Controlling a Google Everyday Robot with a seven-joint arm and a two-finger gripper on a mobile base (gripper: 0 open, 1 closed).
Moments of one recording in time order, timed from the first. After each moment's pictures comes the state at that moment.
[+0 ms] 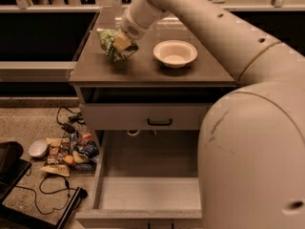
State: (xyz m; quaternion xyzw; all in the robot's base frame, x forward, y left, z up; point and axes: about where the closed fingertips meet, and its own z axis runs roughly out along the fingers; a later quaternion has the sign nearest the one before) arm 0.749 0.100 0.887 -0.60 0.71 0.11 0.35
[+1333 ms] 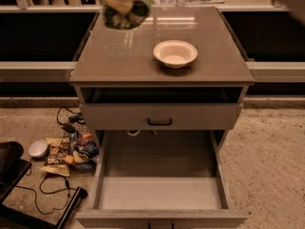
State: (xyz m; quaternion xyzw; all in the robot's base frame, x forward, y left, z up) arm 0.545 0.048 1.086 -0.54 0.73 -0.12 0.41
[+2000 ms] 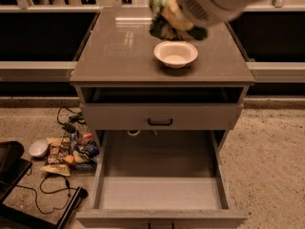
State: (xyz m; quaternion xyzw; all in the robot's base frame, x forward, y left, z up) arm 0.497 -0.048 1.085 -0.43 0.77 -0.09 0.47
